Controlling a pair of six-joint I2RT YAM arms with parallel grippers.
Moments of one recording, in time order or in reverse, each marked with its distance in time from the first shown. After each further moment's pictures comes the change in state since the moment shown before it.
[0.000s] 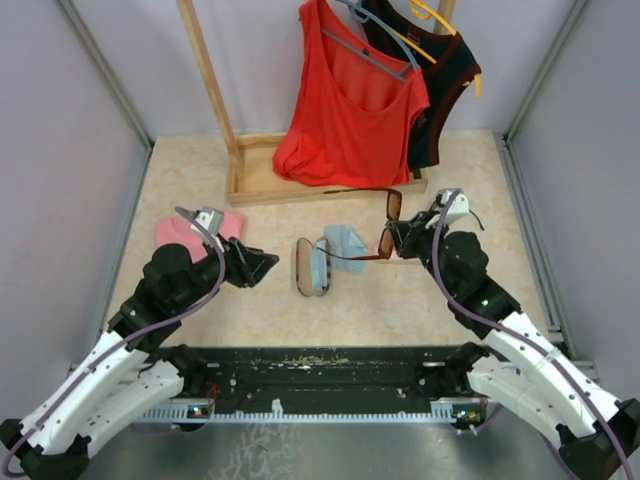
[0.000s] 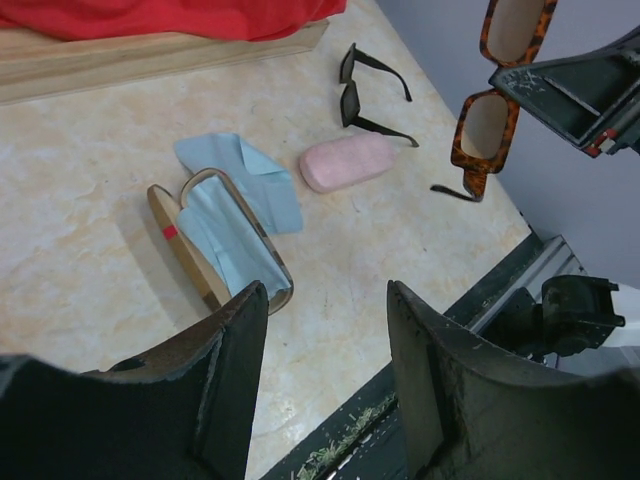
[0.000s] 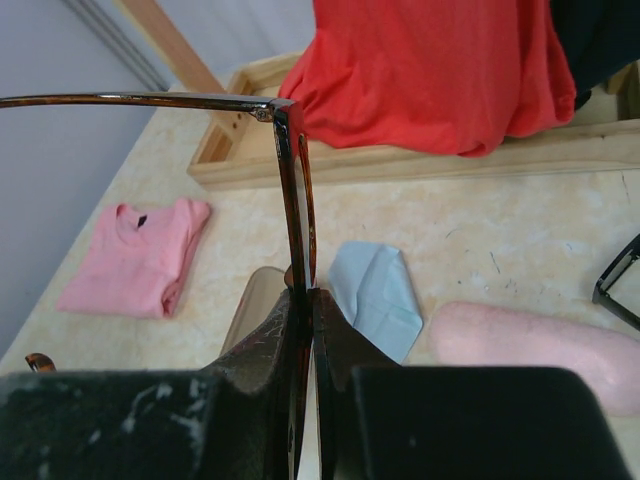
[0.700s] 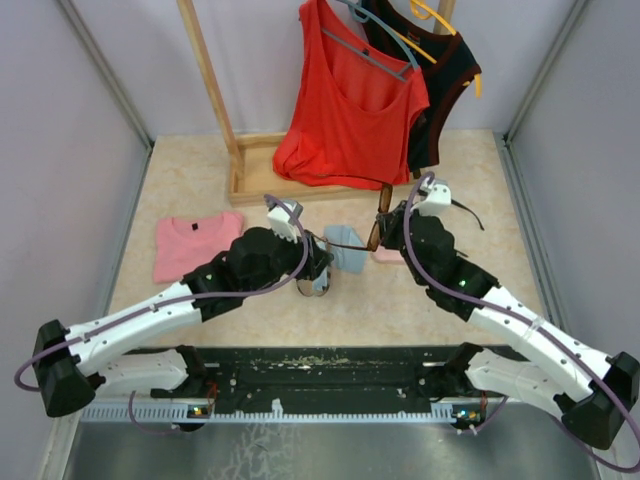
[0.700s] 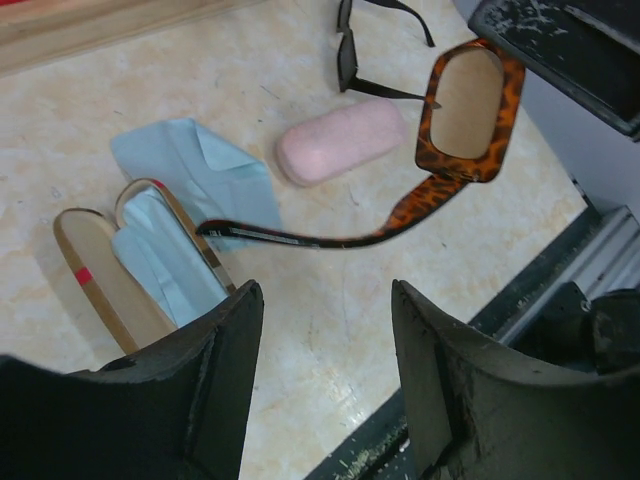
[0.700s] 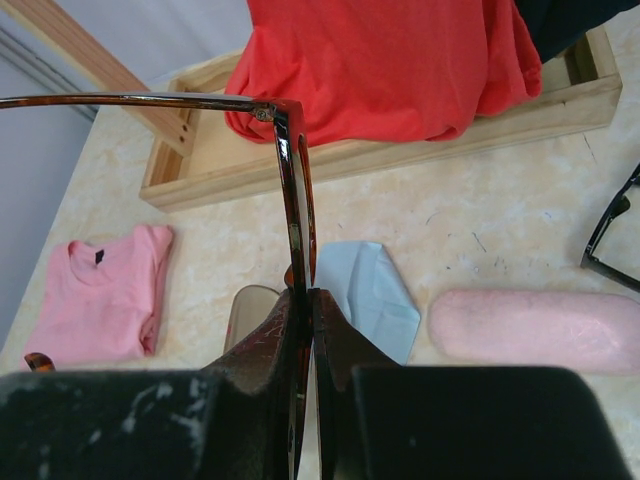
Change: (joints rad) left arm -0.325 0.479 0.129 0.215 -0.253 -0.001; right arm 0.163 0.235 0.184 -0.086 0.344 0.126
